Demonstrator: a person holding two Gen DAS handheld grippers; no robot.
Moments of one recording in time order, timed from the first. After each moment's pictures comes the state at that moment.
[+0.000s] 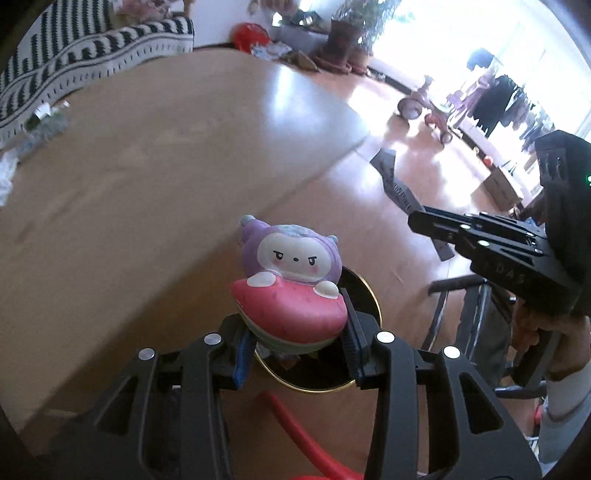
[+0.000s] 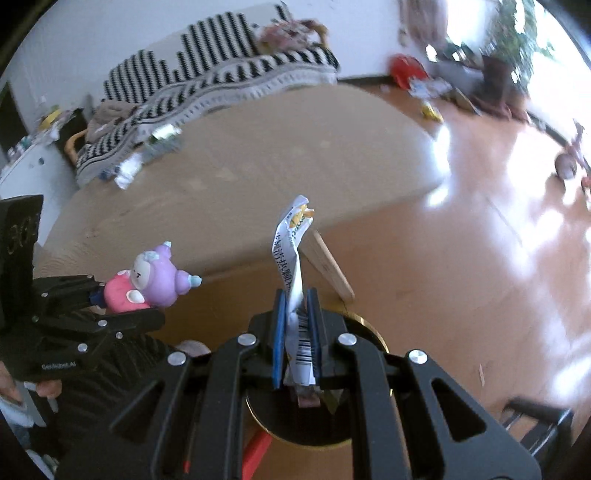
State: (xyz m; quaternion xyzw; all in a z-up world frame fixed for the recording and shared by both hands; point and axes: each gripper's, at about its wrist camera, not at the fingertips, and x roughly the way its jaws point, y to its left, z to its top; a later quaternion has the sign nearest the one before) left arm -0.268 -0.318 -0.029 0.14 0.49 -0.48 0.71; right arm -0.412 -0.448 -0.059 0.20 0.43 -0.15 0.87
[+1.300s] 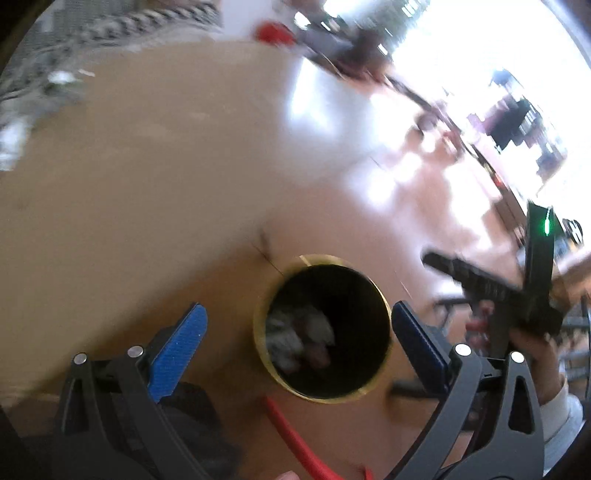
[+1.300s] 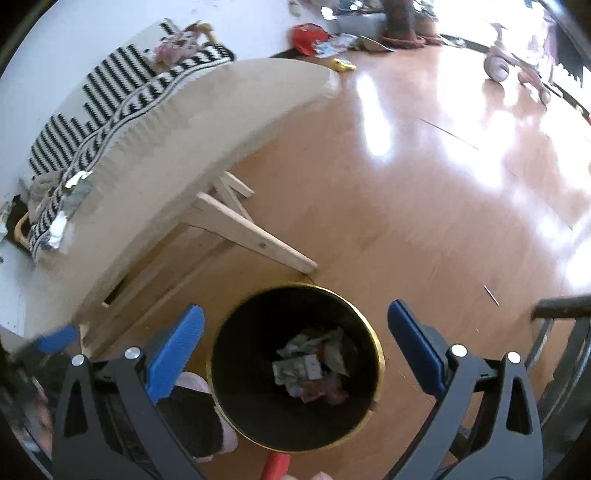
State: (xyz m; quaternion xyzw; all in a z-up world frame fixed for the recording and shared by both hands) left arm -0.225 -0.295 -0.034 0.09 0.49 -0.43 0.75; right arm -0.416 -0.482 -0.109 0.30 0.40 -0.25 0.83
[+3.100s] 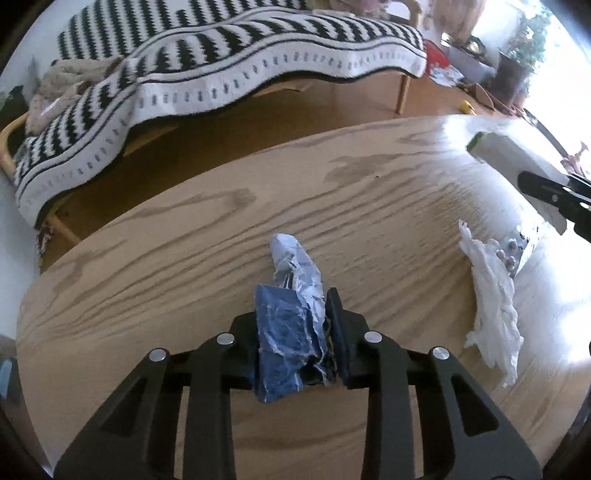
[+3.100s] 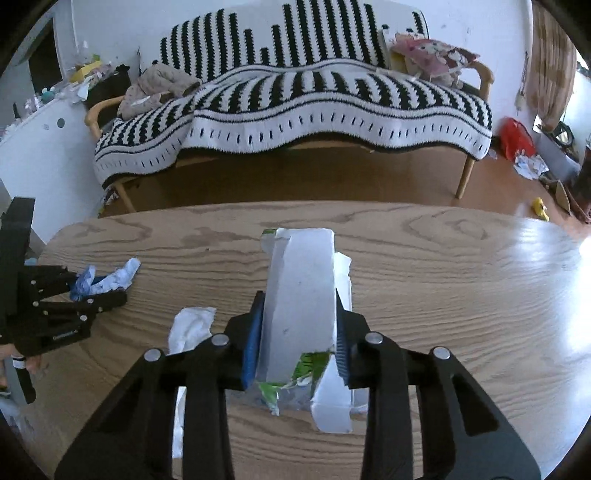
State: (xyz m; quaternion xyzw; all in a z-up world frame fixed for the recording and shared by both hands) left arm 0.237 -0.093 -0.046 0.15 0.49 -0.23 0.82; right arm 0.159 -0.303 -0.026 0.07 0.41 -0.03 0.91
